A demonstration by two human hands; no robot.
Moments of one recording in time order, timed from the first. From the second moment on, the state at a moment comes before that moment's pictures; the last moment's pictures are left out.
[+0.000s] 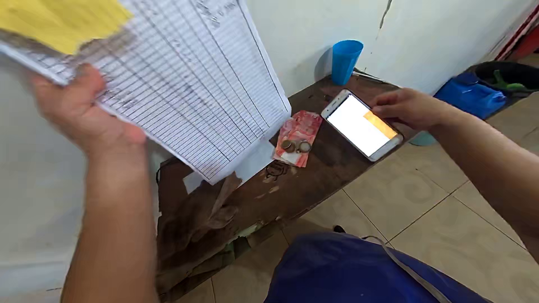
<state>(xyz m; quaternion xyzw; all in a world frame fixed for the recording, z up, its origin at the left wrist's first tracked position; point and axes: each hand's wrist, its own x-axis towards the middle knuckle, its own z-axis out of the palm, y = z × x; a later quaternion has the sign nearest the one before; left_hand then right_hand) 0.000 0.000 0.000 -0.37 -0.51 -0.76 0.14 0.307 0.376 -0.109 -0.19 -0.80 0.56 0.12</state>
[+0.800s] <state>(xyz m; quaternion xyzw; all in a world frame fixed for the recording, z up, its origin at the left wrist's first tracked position) -0.041 0.123 0.022 -0.34 -0.56 -0.72 0.24 0.116 0.346 -0.100 0.15 -0.96 0.21 -0.10</state>
